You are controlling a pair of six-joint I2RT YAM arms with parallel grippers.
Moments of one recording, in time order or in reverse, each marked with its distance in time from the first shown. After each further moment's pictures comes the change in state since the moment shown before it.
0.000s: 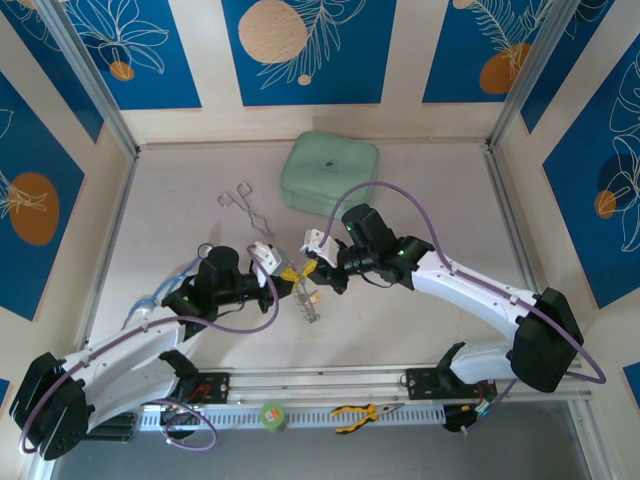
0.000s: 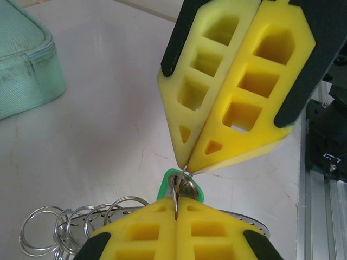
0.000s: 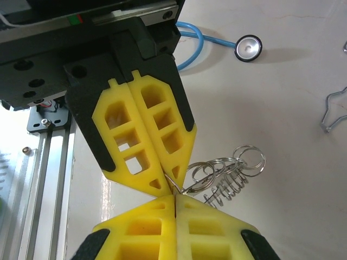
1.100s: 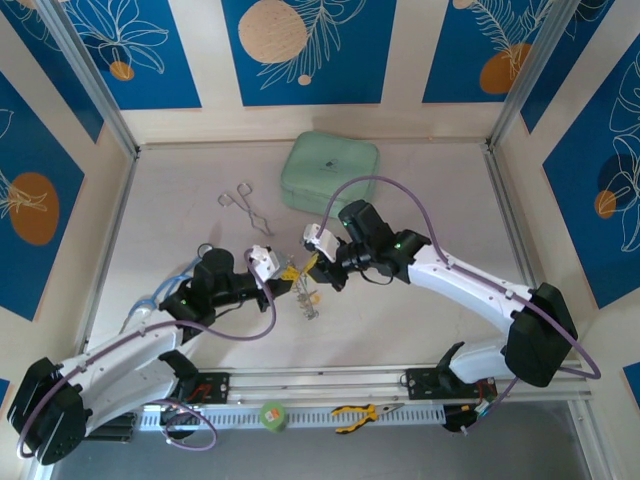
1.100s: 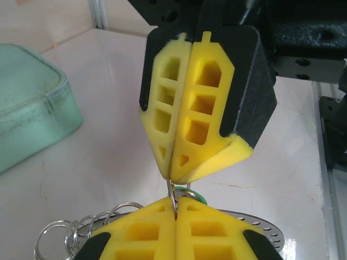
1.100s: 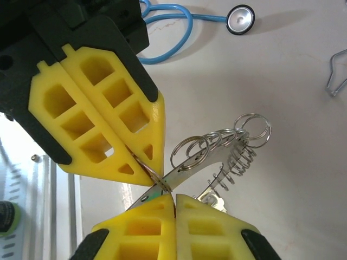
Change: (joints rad) left arm -0.001 -0.035 -0.032 0.089 -0.012 0.135; right arm -0.027 0.040 0.058 -0.094 0.013 0.125
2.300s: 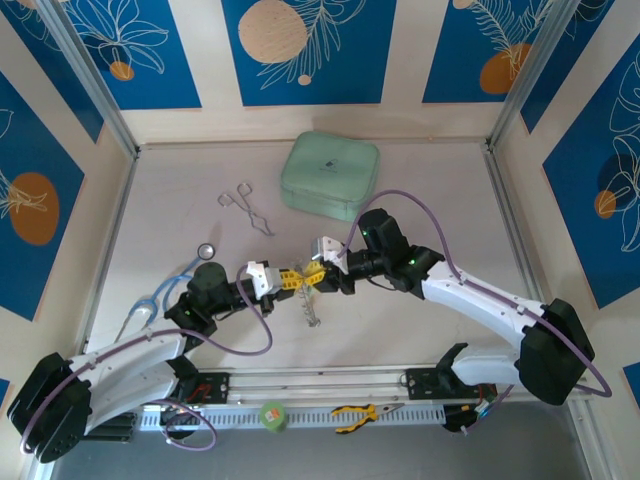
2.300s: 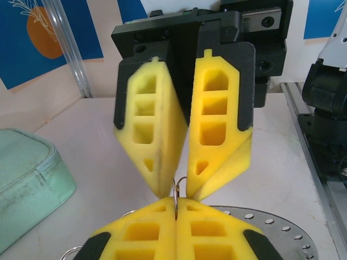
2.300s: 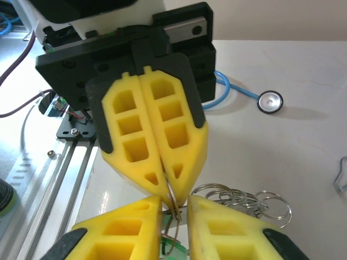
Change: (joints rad) left arm -0.016 0.011 -0.140 0.375 0.100 0.063; right arm -0.027 -0.119 -0.199 0.297 -0.231 -0.226
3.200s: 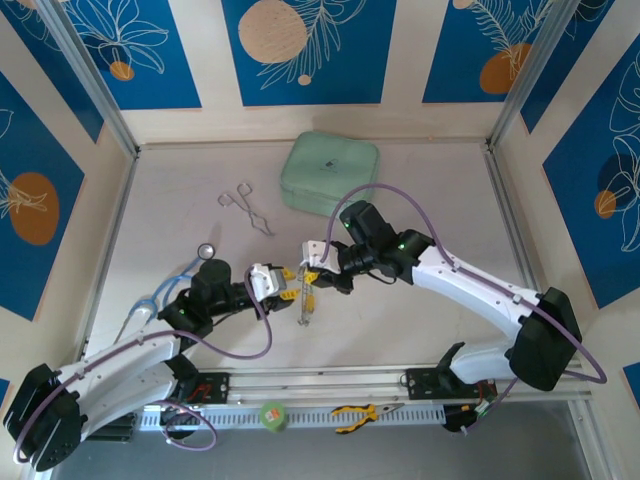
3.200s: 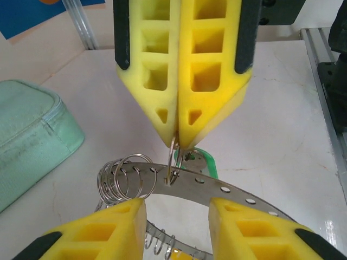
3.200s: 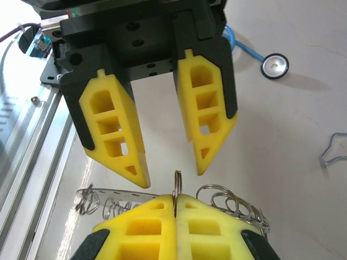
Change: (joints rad) left arm -0.002 -0.066 0.056 -0.340 -0.093 0.122; right arm 0.063 0.095 0.228 -0.381 0.175 -0.236
